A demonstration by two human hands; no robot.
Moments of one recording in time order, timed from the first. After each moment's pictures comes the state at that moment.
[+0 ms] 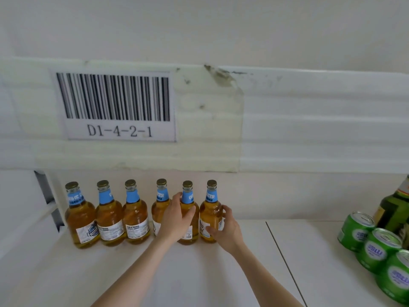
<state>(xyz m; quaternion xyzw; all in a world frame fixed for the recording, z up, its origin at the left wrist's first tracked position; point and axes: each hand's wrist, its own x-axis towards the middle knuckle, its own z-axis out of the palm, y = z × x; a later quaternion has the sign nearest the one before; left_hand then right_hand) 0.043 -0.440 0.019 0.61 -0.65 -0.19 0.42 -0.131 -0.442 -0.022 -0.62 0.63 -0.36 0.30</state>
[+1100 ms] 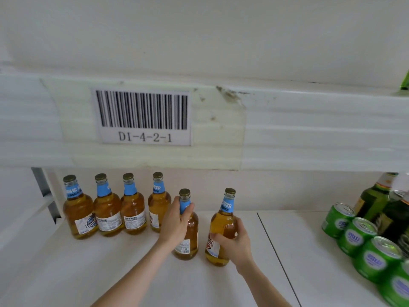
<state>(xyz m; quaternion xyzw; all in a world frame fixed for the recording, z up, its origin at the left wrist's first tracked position) 0.033 -0.404 0.011 0.56 -0.63 -0.27 0.47 -0.152 -0.373 -0.032 -0.46 0.58 -0.51 0.43</state>
